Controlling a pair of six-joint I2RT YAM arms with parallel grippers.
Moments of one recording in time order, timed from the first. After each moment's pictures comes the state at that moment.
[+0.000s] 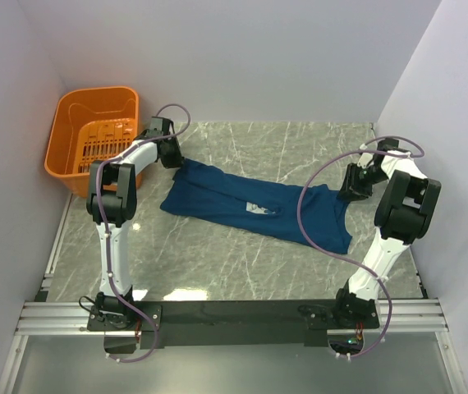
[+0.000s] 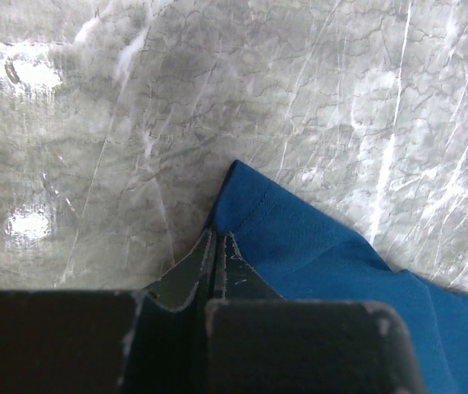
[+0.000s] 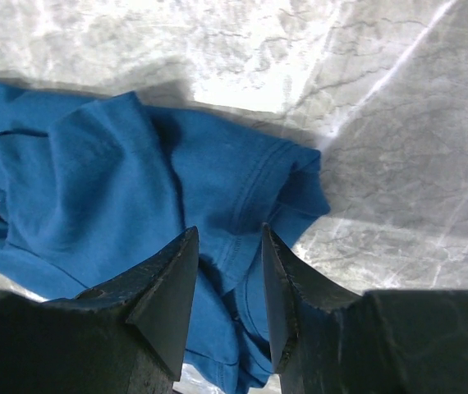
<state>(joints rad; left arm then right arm) -0.15 2.24 1.72 -0.39 0.13 -0.47 -0.35 2.01 1.48 -0.86 -0.43 -0.11</state>
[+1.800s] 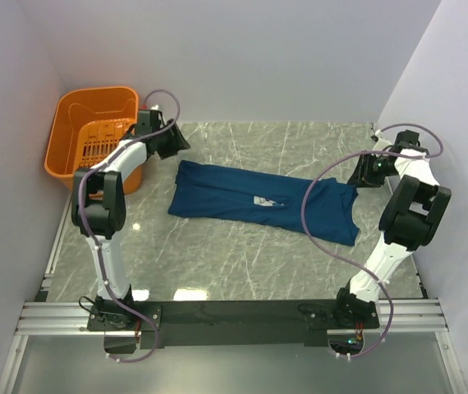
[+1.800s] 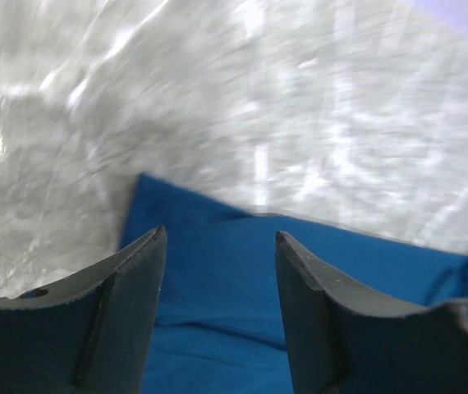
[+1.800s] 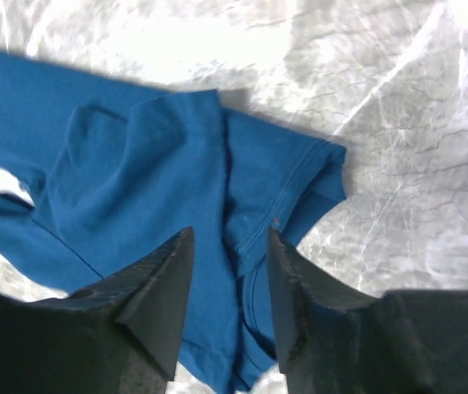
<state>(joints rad) -0.13 2.06 1.60 -0.26 0.23 -0.56 -0.42 1.96 1.52 -0.78 -0.53 -0.20</state>
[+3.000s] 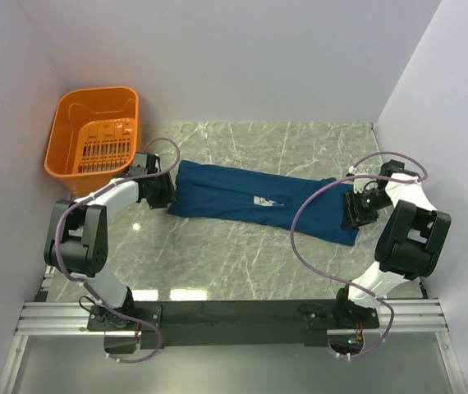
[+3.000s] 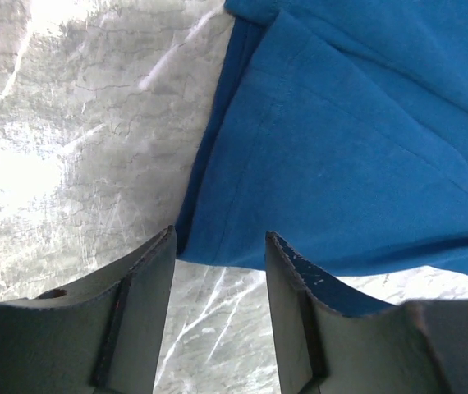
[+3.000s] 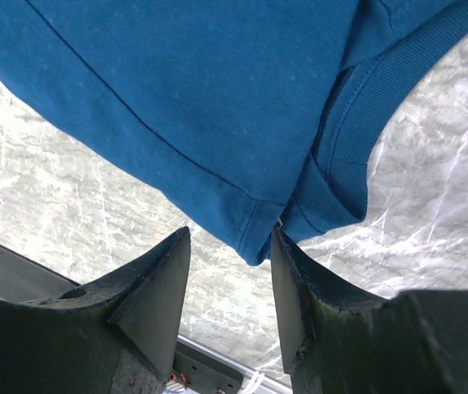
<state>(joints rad) -0.16 1.65 0.99 -0.34 0.15 -0.45 -0.38 1.64 1.11 -0.99 -0.41 -0.59</state>
